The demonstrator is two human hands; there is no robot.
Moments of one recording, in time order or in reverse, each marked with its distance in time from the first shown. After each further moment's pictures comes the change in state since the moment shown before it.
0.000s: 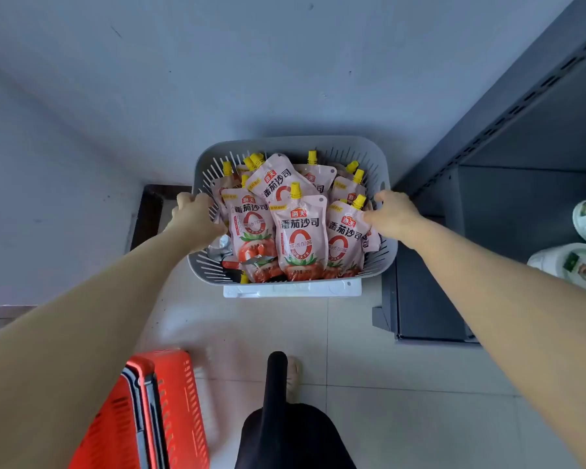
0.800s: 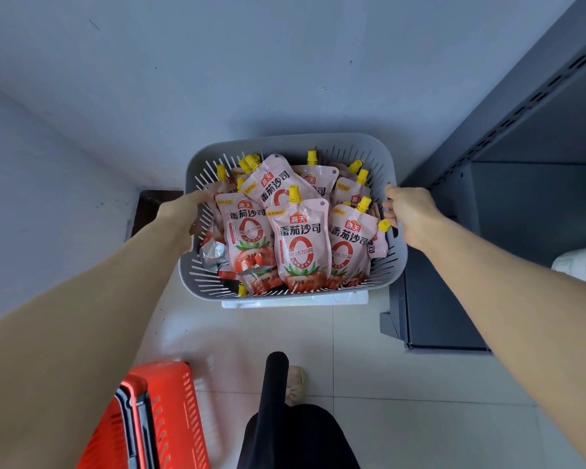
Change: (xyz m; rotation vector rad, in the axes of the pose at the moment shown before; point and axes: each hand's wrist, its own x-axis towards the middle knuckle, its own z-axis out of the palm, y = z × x) left_hand 0.042 0.002 0.006 -0.997 0.044 -0.466; right_hand 0.044 0.018 0.011 0.838 0.154 0.247
